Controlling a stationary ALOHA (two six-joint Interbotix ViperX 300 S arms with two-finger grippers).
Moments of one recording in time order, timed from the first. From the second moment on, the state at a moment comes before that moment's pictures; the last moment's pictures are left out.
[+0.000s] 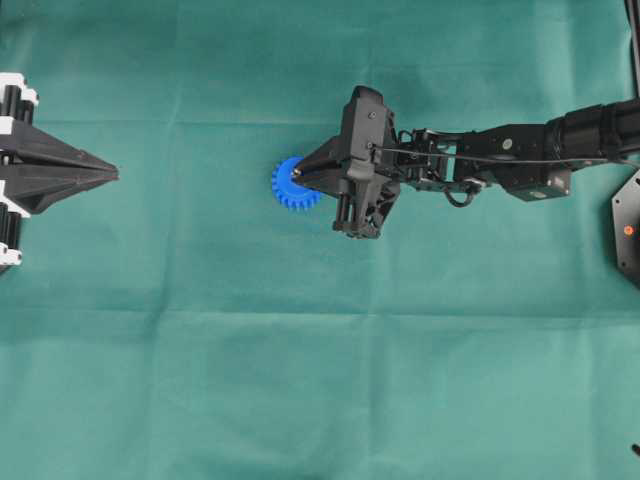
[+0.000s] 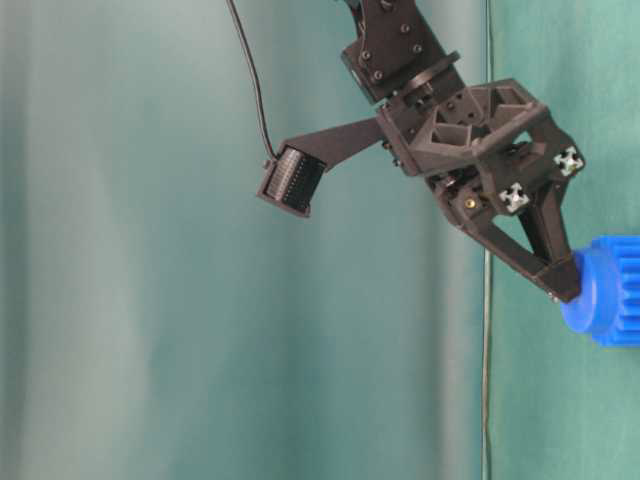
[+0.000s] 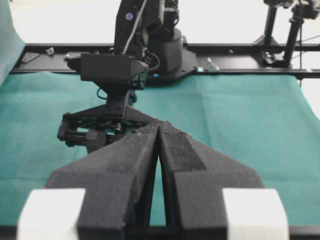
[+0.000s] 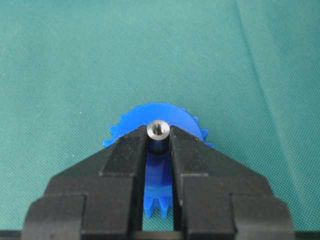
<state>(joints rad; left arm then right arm) 0.00 -0.96 1.18 0.02 -0.23 0.00 -0.12 0.24 0.66 0.06 -0.37 -0.05</state>
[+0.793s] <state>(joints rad) 0.00 -0.96 1.18 0.02 -0.23 0.00 -0.12 0.20 0.66 0.06 -0.37 -0.05</state>
